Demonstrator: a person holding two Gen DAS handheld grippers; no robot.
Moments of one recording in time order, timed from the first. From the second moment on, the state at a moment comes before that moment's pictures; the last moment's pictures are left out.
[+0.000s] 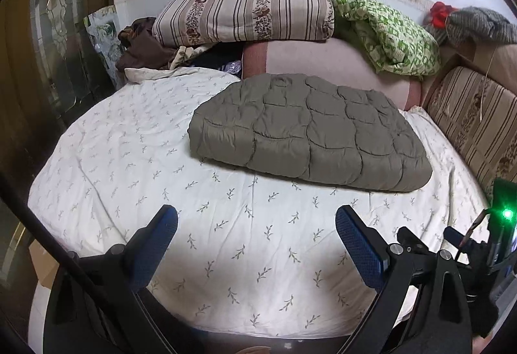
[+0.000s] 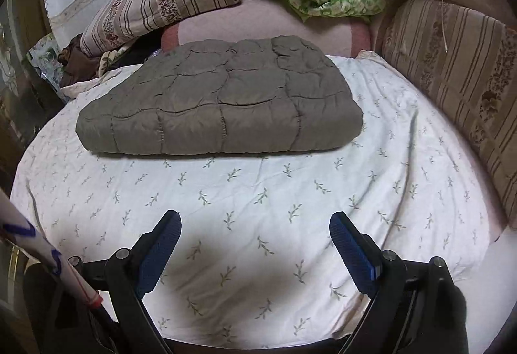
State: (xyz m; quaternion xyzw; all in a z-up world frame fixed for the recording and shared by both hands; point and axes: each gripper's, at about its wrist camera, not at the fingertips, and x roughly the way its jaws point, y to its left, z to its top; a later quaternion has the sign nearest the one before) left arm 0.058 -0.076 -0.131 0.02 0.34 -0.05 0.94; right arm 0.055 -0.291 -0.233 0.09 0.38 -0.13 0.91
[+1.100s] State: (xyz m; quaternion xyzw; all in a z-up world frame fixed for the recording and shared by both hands) left arm 0.075 -0.066 -0.153 0.02 0.38 -0.05 0.93; right arm 0.064 -0.268 -0.245 0.06 0.41 -0.14 0.90
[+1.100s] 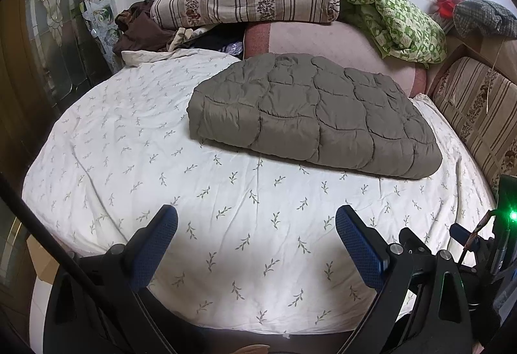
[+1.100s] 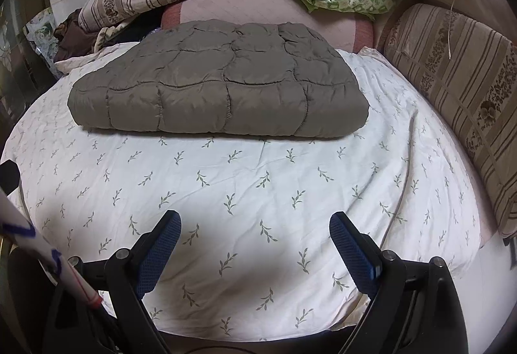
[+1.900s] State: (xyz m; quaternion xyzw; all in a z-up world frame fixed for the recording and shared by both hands) left arm 0.082 -0.063 -0.175 0.02 0.41 -0.05 0.91; right arm 0.063 -0.265 -0.252 0.04 0.42 -0.15 0.90
